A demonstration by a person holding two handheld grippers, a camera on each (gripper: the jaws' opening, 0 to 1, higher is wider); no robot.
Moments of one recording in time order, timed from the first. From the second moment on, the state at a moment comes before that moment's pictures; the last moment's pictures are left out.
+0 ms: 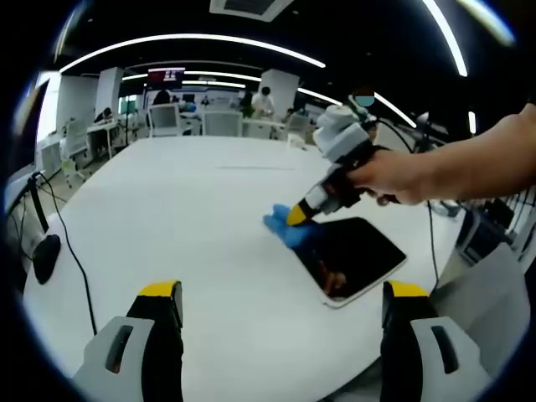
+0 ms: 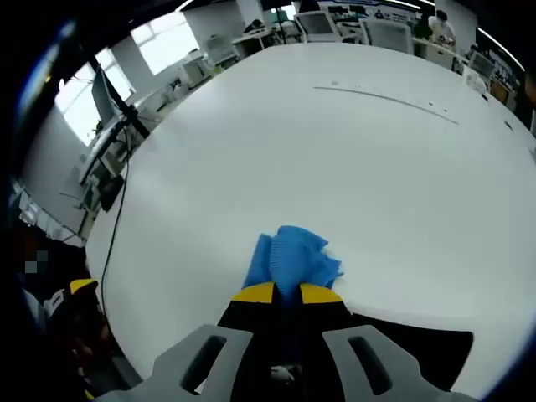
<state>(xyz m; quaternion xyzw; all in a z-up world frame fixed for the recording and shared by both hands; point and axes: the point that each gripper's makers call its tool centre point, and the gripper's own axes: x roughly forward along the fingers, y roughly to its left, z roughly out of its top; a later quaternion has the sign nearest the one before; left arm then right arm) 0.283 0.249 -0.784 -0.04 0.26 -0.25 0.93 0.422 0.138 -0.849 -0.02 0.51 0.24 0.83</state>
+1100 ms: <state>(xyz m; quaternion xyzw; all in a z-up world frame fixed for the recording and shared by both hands) 0.280 0.246 -0.781 -0.03 0.27 -0.26 0.93 0.418 0.110 -0.851 -0.03 0.51 0.24 0.83</state>
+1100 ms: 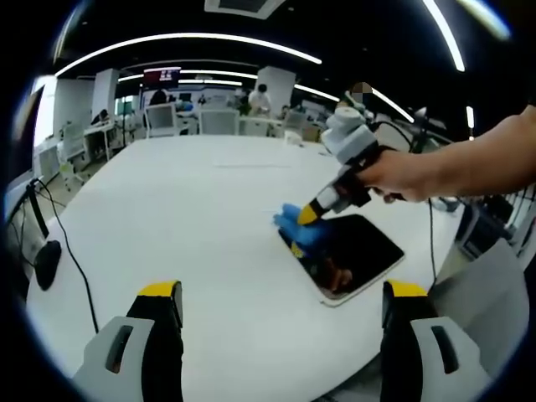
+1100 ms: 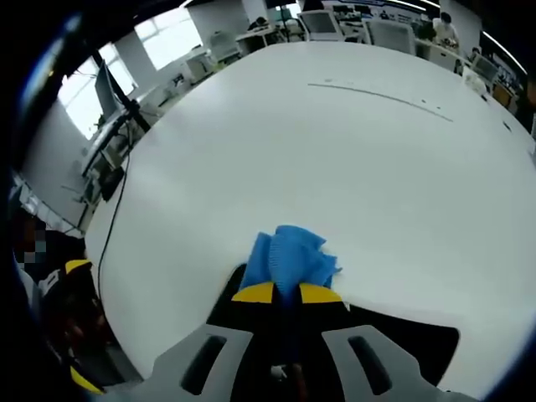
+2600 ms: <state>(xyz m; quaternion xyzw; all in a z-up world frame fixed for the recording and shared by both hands) 0.280 0.236 -0.775 -0.03 0.26 -0.26 0.93 0.408 0.090 -0.854 -0.05 0.51 0.22 0.83</state>
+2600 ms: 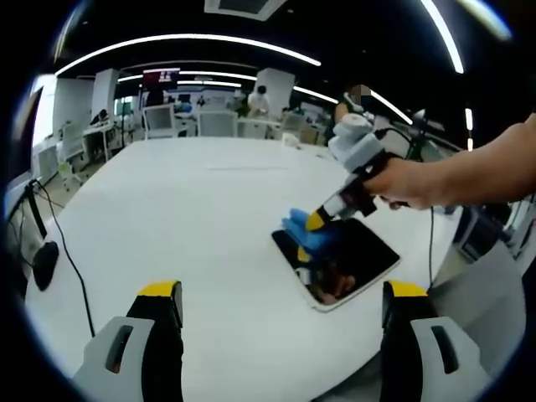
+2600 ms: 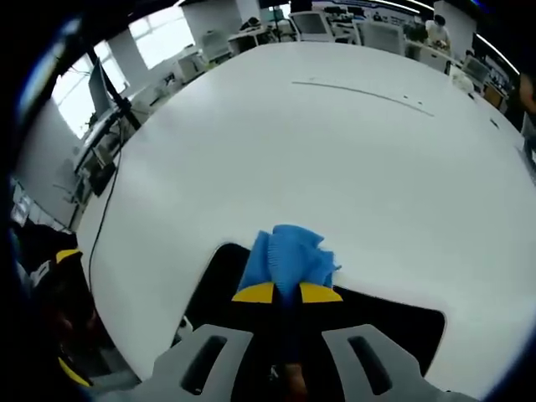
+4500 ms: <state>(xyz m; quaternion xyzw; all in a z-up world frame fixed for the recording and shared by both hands) 0.275 0.223 -0.768 -0.01 0.26 -0.28 0.92 0.325 0.095 -0.852 -0.02 0.51 0.23 0.83</state>
